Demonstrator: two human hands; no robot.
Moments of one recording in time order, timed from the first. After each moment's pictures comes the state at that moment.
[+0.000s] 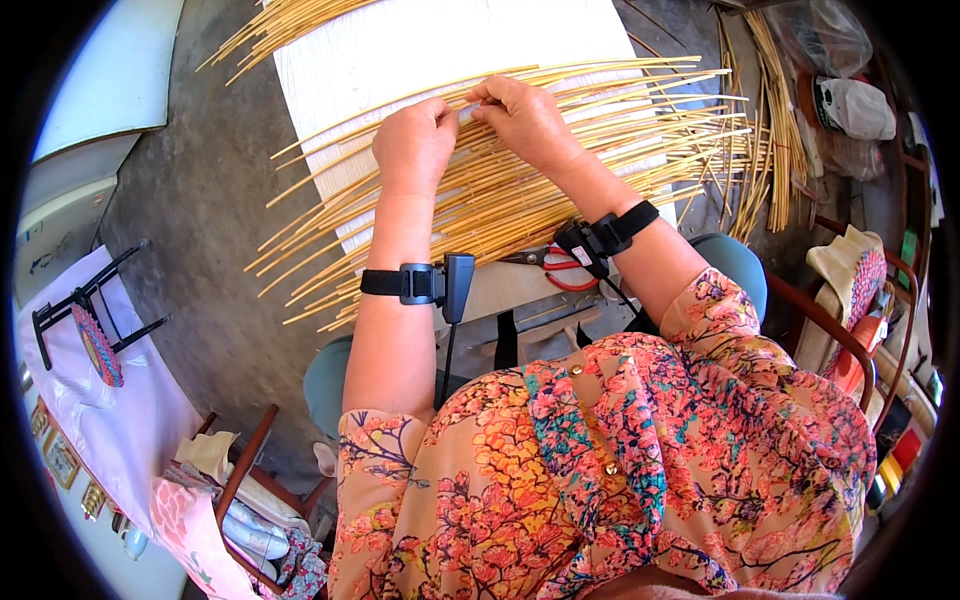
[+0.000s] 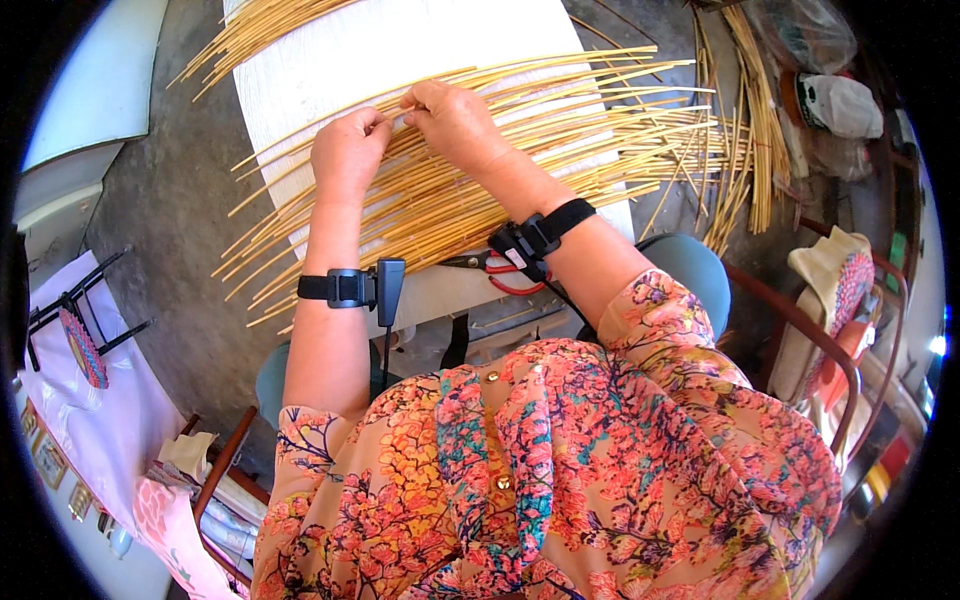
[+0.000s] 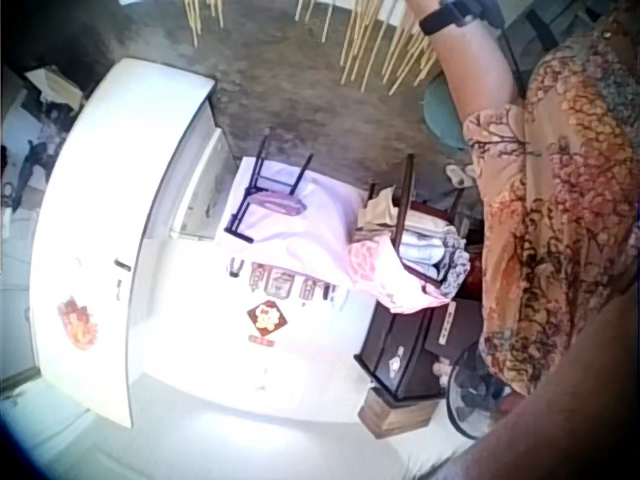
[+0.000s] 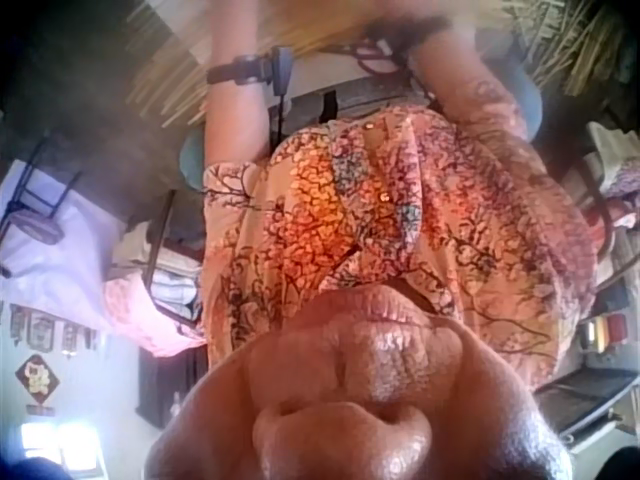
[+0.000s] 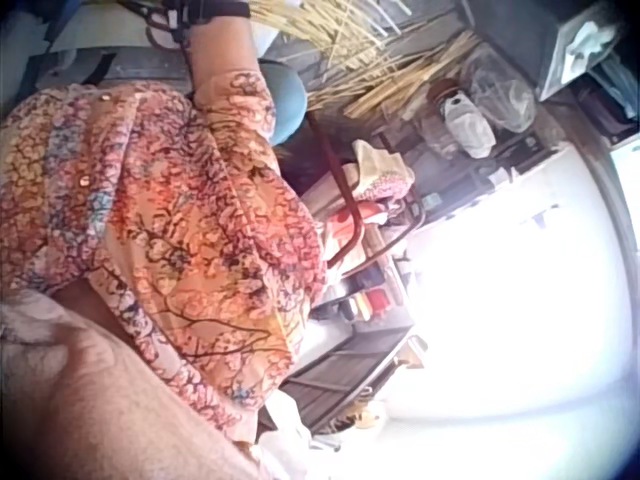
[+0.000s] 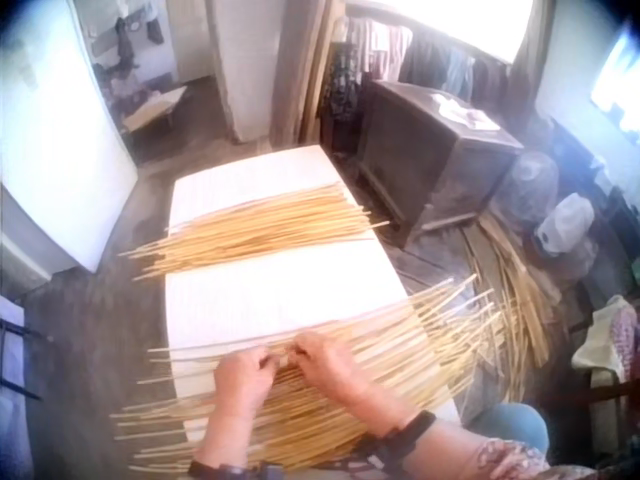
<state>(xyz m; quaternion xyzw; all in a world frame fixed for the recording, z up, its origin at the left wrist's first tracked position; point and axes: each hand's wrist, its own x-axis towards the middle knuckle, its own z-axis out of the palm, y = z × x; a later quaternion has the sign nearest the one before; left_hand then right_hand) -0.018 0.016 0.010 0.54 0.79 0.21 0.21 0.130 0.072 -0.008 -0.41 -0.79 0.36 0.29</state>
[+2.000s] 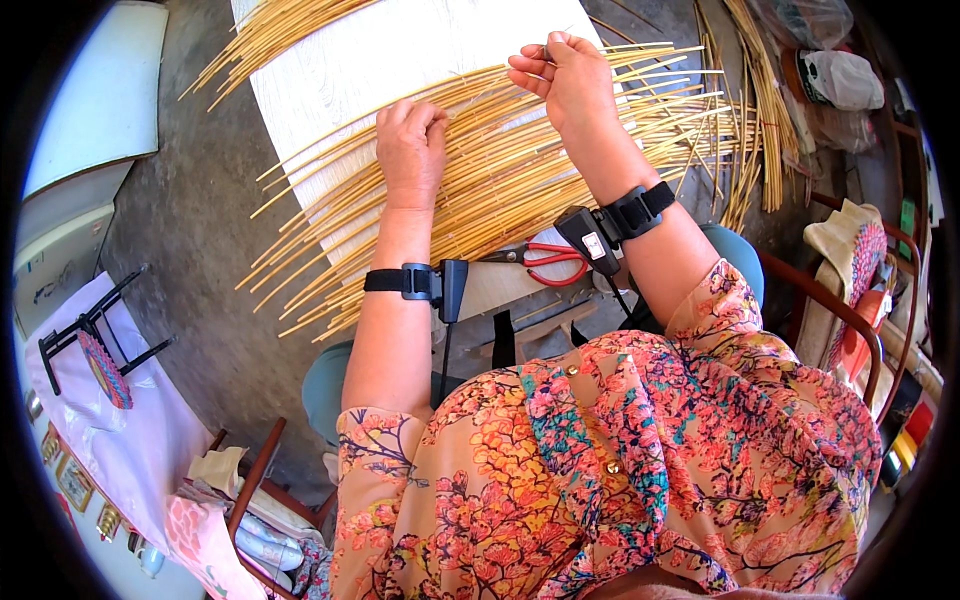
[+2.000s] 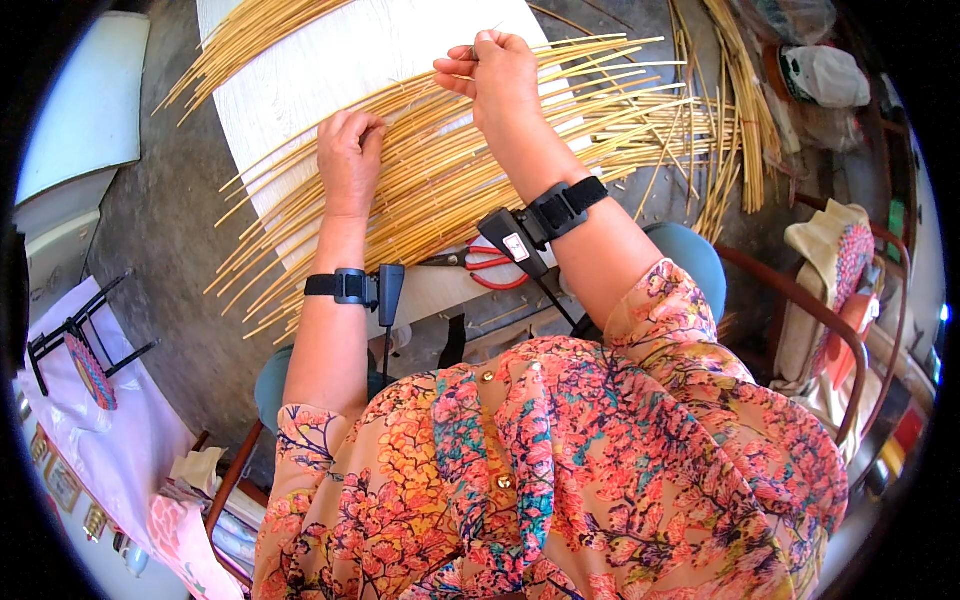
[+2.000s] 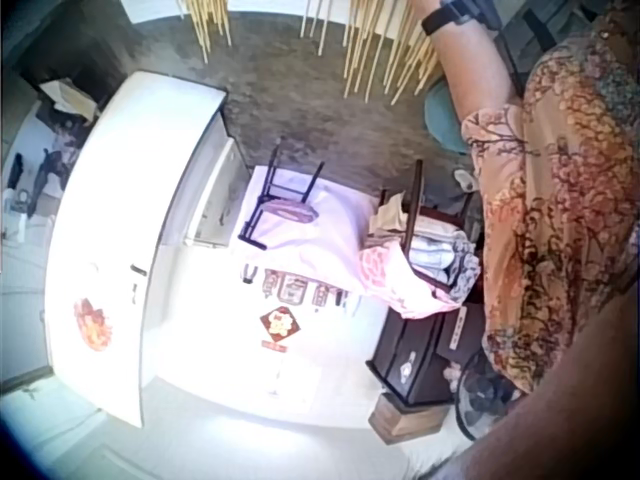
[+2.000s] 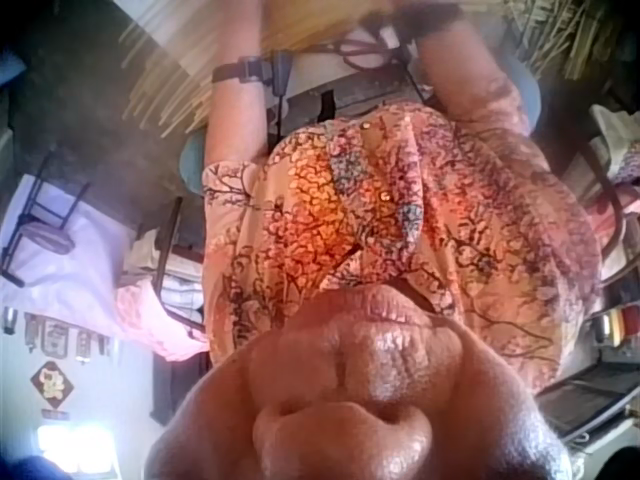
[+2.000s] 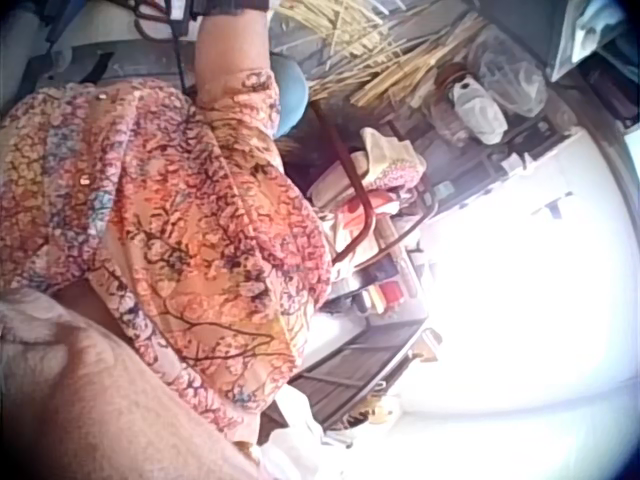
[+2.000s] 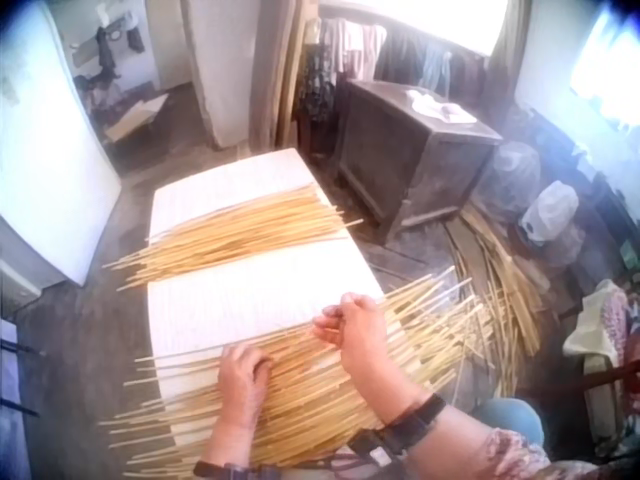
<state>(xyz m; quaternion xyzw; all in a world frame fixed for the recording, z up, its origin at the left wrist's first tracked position) 0.002 0.016 -0.025 0.64 0.67 0.37 0.06 0.167 0.106 0.033 -0.51 -0.26 0.65 0.50</state>
